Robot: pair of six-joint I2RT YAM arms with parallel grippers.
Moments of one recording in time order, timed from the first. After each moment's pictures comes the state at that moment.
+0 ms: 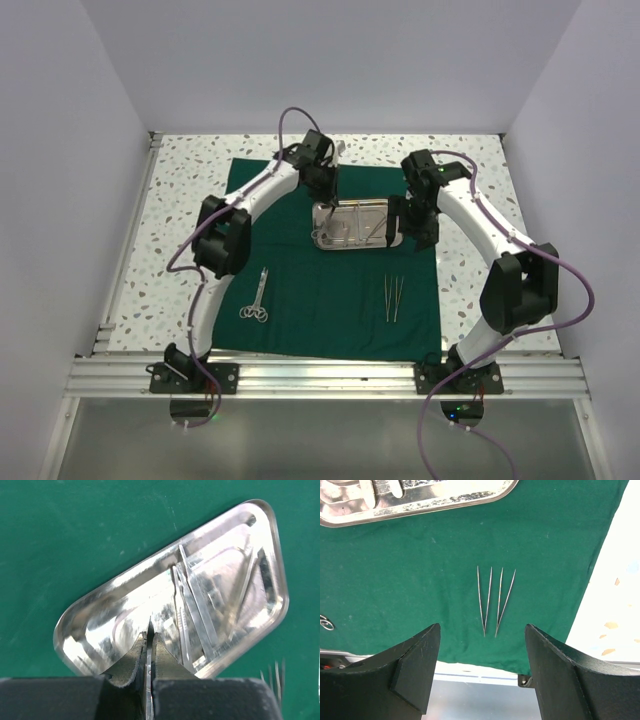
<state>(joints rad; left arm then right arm) -0.52 2.38 2.07 -0.66 0.28 -0.33 0.31 1.66 1.44 -1.15 -0.05 0.45</state>
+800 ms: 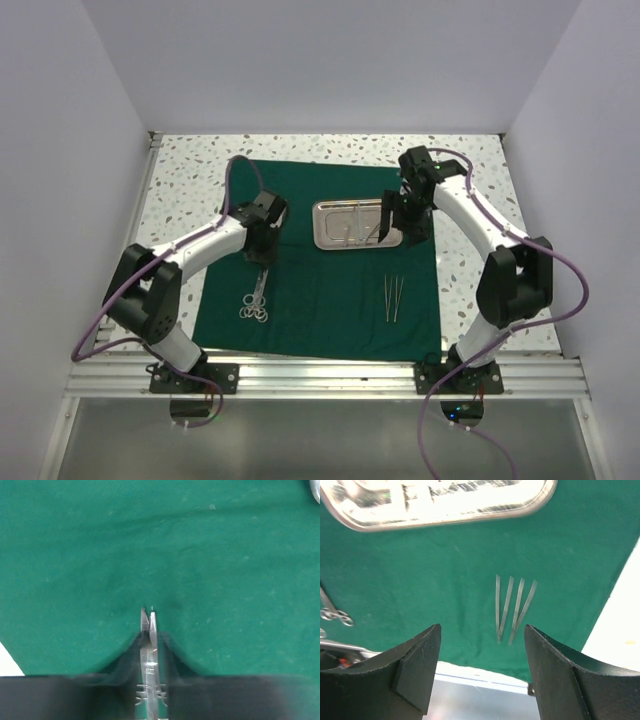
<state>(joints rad) -0.52 1.62 1.09 -0.70 -0.11 -0.32 0.31 1.69 1.45 -1.10 -0.11 0.45</state>
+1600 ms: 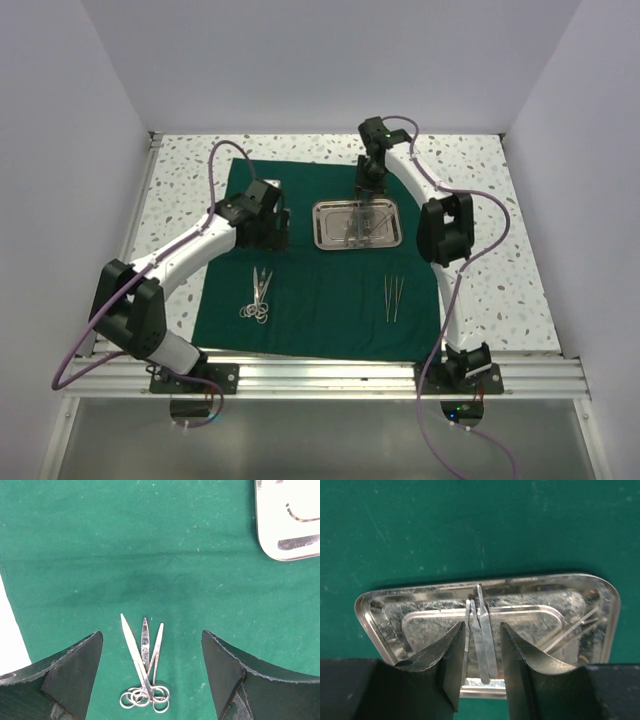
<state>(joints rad) -0.52 1.52 1.13 -0.69 -0.19 -0.39 0.34 2.40 2.25 -1.06 0.00 0.50</state>
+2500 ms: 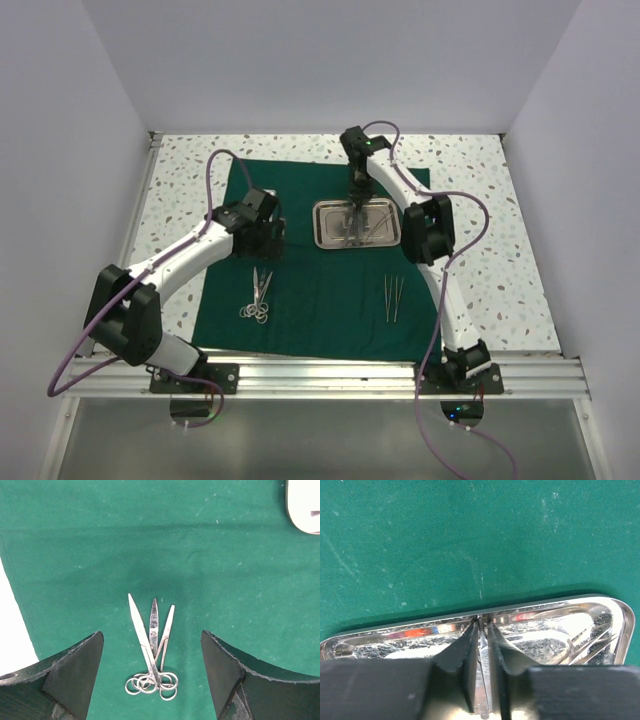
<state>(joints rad) -0.52 1.48 1.07 -0.72 -0.19 -0.41 0.41 2.59 2.44 -1.13 0.19 0.51</state>
